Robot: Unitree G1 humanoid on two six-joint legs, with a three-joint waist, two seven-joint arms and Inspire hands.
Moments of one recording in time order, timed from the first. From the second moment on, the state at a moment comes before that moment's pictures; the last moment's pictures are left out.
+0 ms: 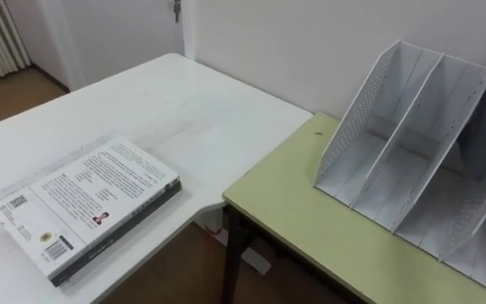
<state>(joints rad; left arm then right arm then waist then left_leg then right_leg) 0.22 0.27 0.03 1.07 -0.43 0.15 -0.20 -0.55 -0.53 -0.22 0.48 0.53 0.09 -0.60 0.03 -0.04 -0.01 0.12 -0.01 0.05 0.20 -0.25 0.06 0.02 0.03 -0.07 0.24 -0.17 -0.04</state>
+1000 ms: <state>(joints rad) 0.23 0.27 0.03 1.03 -0.42 0.17 -0.19 -0.55 -0.53 -0.22 0.42 0.55 0.13 -0.58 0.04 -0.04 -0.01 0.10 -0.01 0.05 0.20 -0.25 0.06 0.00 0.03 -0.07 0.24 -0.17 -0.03</state>
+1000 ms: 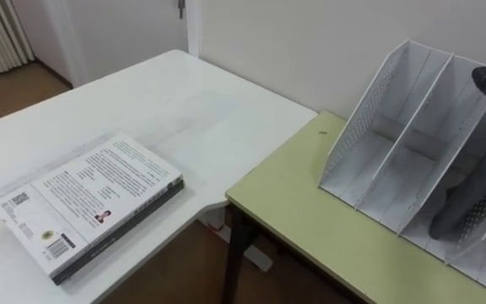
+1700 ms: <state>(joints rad) 0.23 0.28 0.04 1.07 -0.47 0.14 -0.19 -0.53 -0.53 -0.06 0.11 0.62 0.18 -0.23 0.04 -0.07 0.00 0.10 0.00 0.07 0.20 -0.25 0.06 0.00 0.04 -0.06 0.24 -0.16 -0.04</state>
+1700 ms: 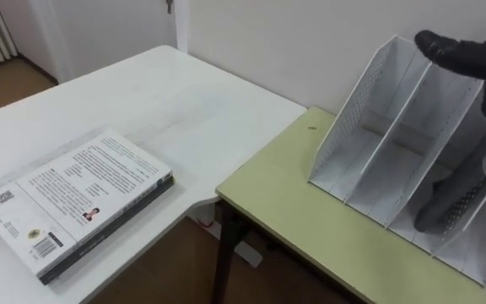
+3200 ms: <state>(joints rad) 0.17 0.25 0.03 1.16 -0.47 0.13 -0.25 0.08 -0.33 0.03 1.08 0.01 0.12 0.52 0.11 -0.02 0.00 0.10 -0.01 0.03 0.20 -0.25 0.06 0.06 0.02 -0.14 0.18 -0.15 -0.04</state>
